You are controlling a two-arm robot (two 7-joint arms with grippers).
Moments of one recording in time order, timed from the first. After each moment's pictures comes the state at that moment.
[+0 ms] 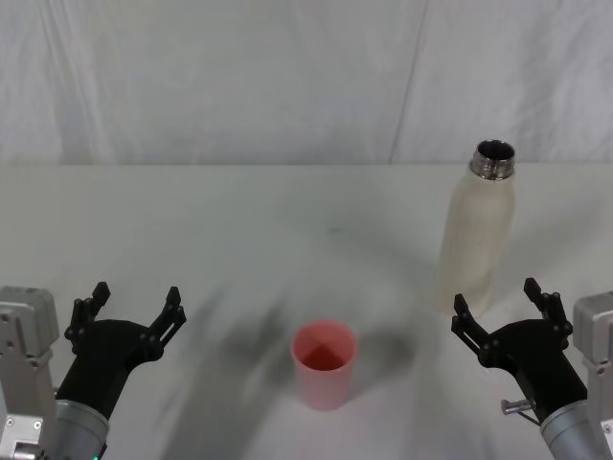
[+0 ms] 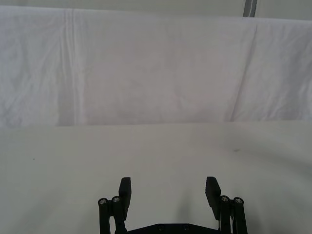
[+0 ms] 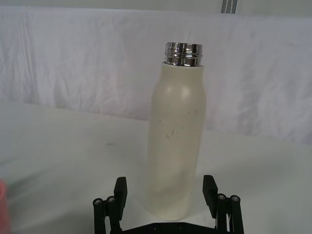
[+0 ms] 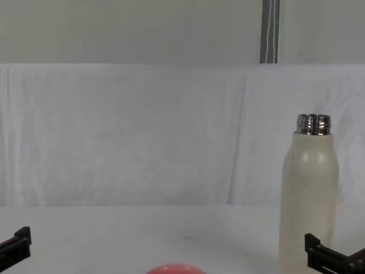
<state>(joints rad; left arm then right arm) 0.27 0.24 0.04 -1.85 -0.25 -0.02 -0.02 -0.17 0.19 -0.26 -1.77 0.07 -0.06 -0.03</state>
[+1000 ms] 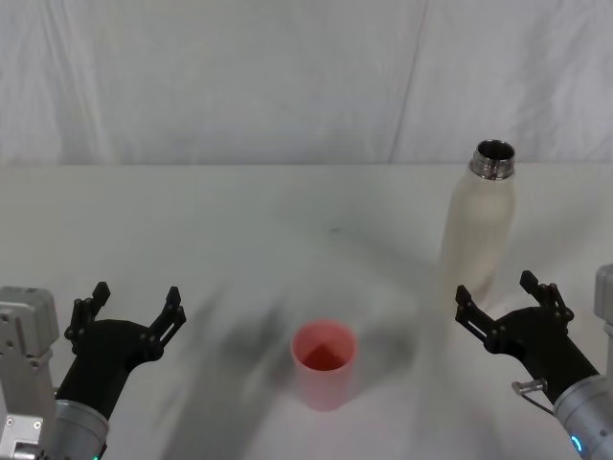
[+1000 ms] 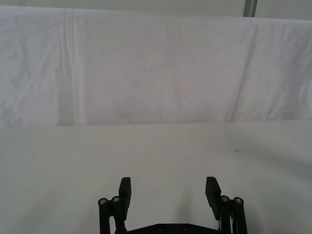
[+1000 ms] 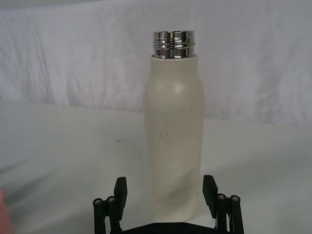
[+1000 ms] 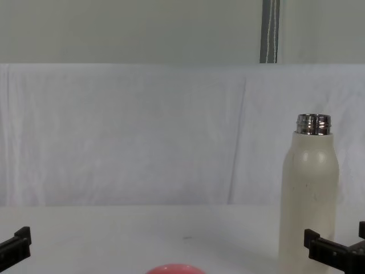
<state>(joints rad) 0.27 0.24 0.04 -1.85 -0.25 -0.02 -0.02 -0.12 0.17 -0.17 -1.75 0.16 0.04 0.15</state>
